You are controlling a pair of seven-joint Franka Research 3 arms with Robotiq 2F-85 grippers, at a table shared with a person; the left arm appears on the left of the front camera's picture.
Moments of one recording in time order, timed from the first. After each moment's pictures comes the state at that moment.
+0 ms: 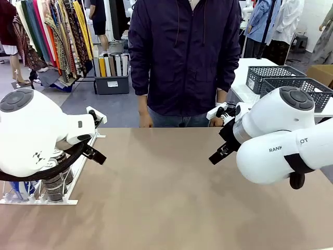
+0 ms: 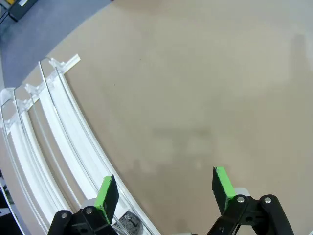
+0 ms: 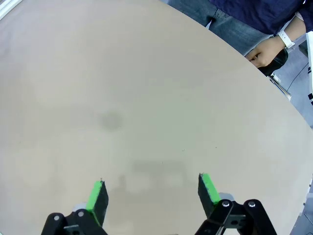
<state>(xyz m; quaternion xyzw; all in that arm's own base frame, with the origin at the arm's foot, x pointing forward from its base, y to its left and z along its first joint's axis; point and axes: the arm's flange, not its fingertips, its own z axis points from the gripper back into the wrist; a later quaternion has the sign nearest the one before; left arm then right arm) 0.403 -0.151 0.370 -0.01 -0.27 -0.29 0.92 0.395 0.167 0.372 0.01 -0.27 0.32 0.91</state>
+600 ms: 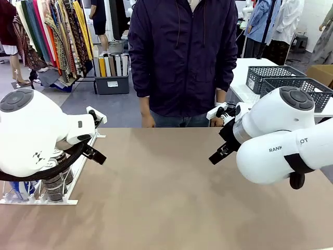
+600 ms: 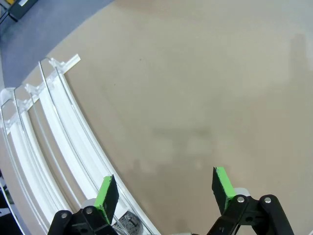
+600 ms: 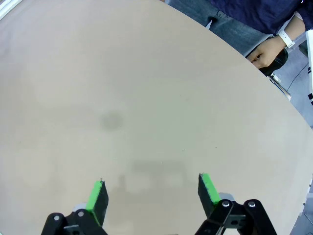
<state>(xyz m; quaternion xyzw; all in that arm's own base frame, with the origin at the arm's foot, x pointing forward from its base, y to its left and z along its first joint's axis) 0.403 -0.151 0.370 -0.01 -0.27 -0.29 0.92 0.395 0.167 0.372 0.01 -0.27 0.32 0.91</state>
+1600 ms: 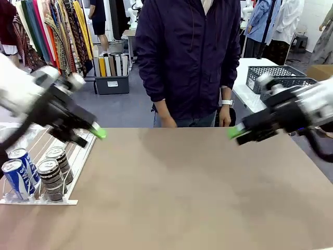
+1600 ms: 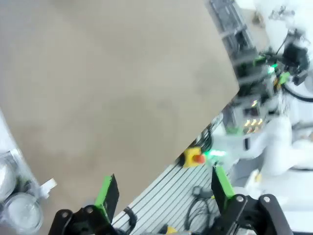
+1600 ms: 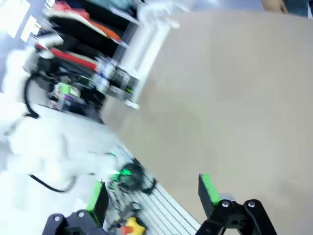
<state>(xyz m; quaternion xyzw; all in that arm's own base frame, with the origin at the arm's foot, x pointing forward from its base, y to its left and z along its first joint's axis) 0.353 -0.088 0.514 -0.39 -0.14 -0.15 0.90 0.337 0.049 0.489 0.48 -0.18 0.17 0.84</state>
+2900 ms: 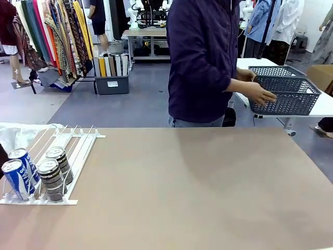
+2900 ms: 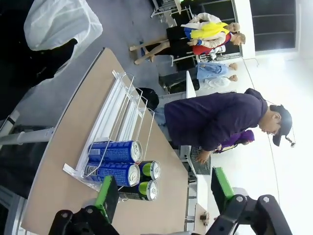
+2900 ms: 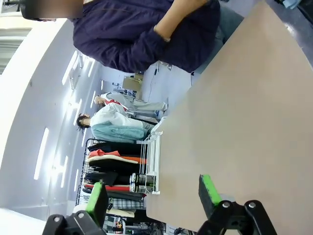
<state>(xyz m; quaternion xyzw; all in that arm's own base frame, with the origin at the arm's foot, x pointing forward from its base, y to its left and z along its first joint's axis) 0.174 0.286 0.467 -0.47 -0.36 0.33 0.73 0.223 -0.247 0.420 0.57 -0.32 -0.19 0.73</state>
